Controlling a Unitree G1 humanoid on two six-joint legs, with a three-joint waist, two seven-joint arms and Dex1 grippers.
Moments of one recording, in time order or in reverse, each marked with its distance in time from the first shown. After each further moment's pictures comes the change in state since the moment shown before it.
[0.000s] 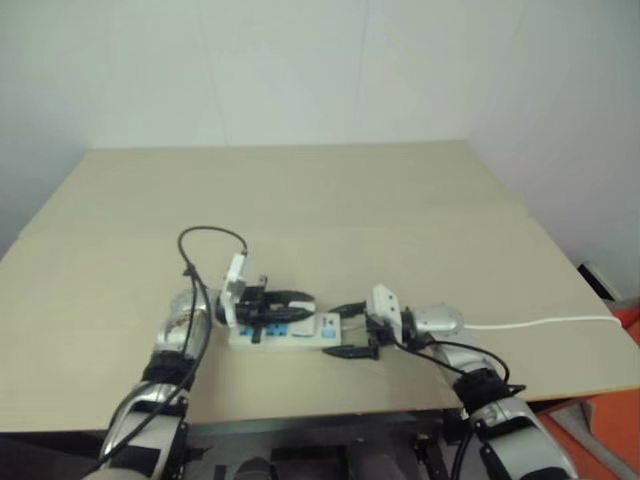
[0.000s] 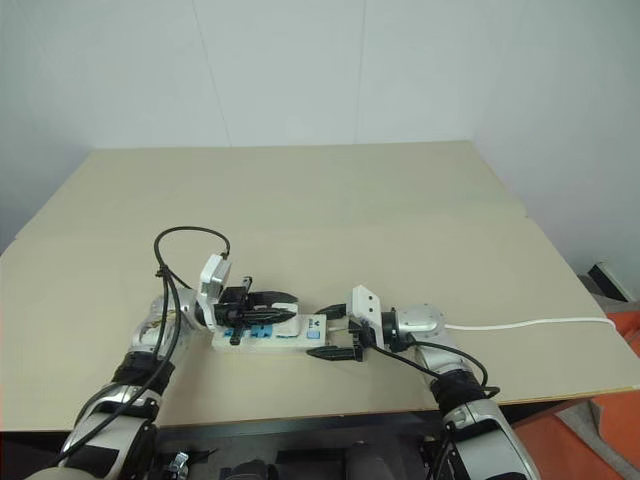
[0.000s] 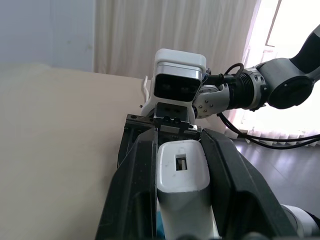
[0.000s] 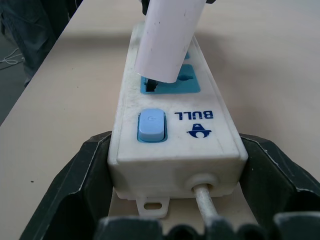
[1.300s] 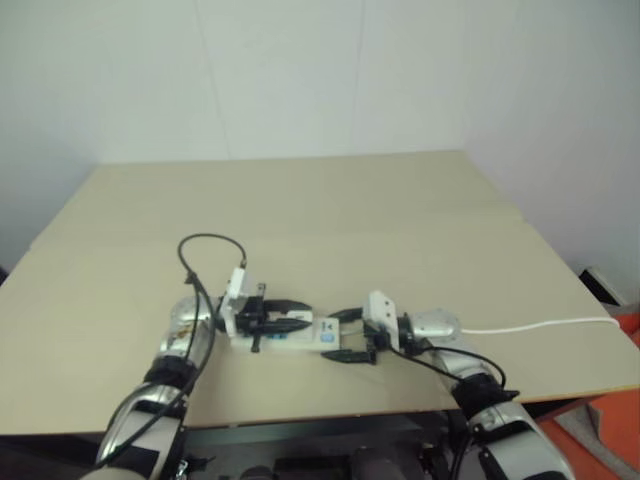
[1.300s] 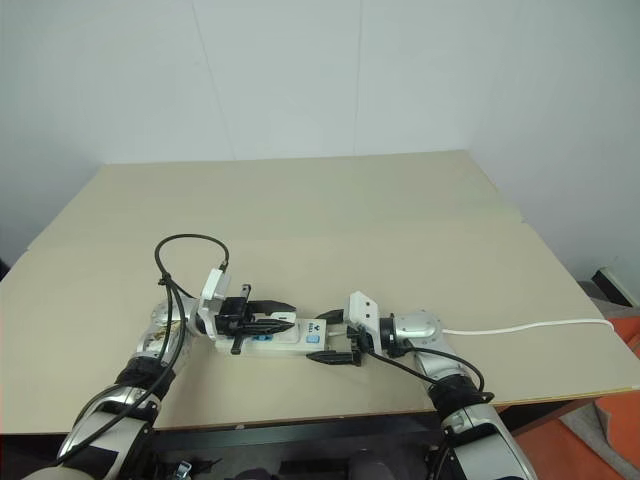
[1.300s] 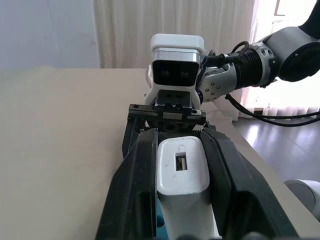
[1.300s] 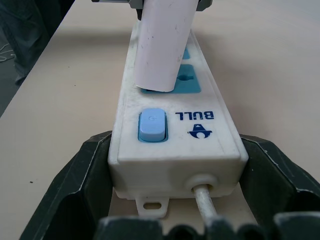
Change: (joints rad) left arm 0.001 0.016 -0.096 0.150 -0.014 -0.219 -0.004; right arm 0.019 0.009 0.009 0.013 -0.024 -0.009 -0.037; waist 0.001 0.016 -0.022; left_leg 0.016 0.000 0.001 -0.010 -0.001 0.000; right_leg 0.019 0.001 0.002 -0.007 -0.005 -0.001
